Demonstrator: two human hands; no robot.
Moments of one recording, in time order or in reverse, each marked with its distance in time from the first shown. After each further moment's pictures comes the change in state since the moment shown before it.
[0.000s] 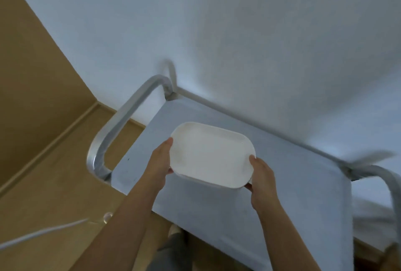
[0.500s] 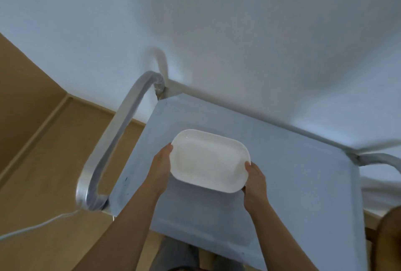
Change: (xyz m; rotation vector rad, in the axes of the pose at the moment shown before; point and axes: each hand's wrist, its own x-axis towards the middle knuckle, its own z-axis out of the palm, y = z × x) left_hand 0.101 -0.012 -0.011 0.069 -0.152 -0.132; right_hand 0.046 0.047 0.061 0.041 0.165 0.144
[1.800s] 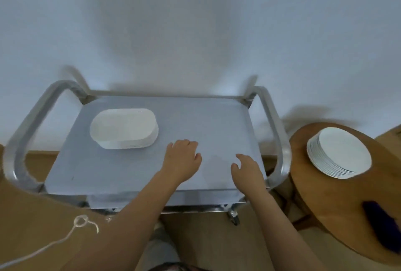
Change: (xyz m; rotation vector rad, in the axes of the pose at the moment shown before) left_hand -0.230 -0.114 0.159 1.545 -0.249 1.106; right_hand -0.109 0.061 -0.282 -0.842 0.138 -0.412
